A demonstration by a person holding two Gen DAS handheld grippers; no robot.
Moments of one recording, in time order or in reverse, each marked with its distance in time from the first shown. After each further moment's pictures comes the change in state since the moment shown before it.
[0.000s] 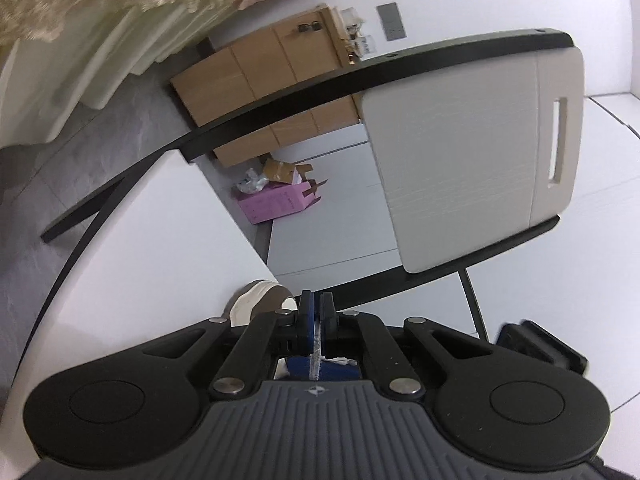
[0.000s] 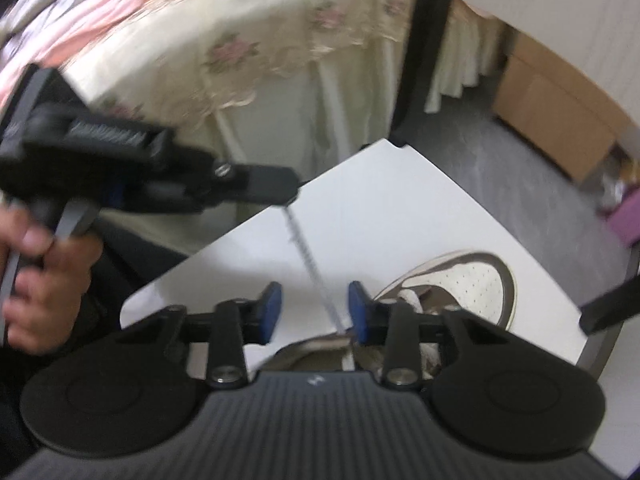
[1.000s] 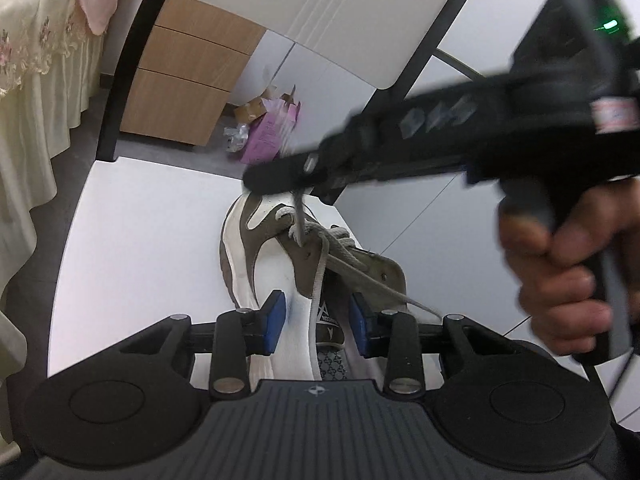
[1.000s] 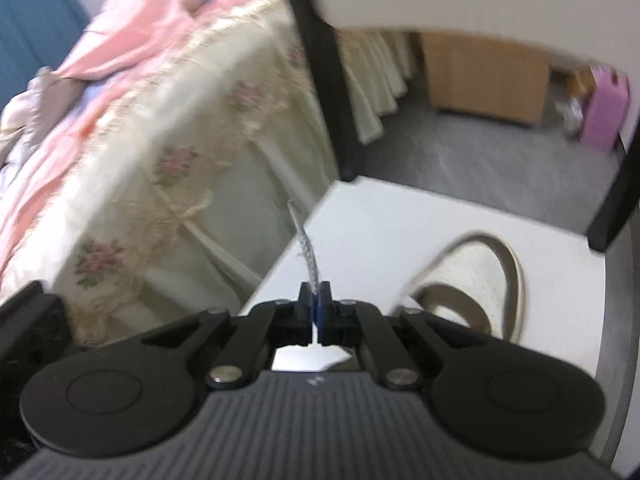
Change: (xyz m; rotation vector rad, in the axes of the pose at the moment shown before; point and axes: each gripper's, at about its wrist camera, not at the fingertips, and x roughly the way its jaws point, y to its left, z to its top) left arm 0.025 -0.060 -0.080 0.690 0.266 0.186; right arm -0.024 -0.012 -0.008 0.379 -0.234 0.000
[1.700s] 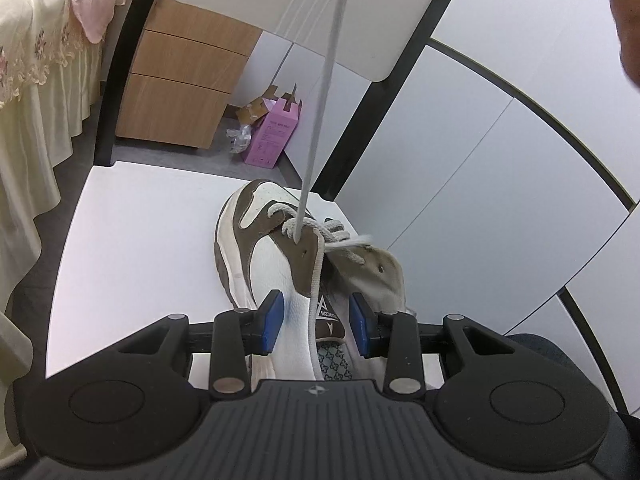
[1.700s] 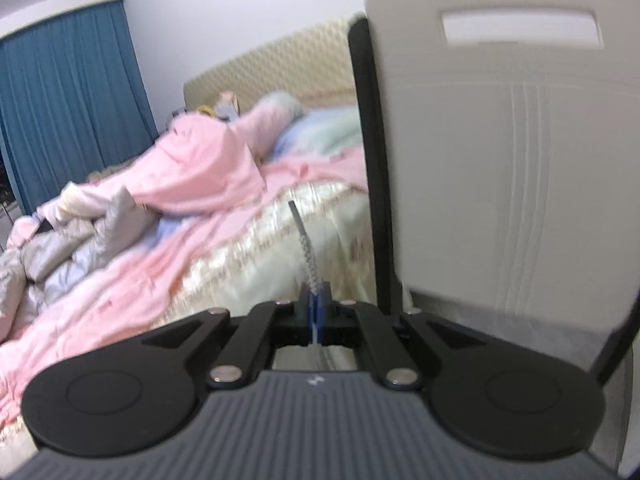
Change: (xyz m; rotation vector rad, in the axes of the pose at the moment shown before) left arm 0.007 -0.015 -0.001 0.033 0.004 0.035; right arm -0.126 0.061 0.090 -0.134 -0.418 0.067
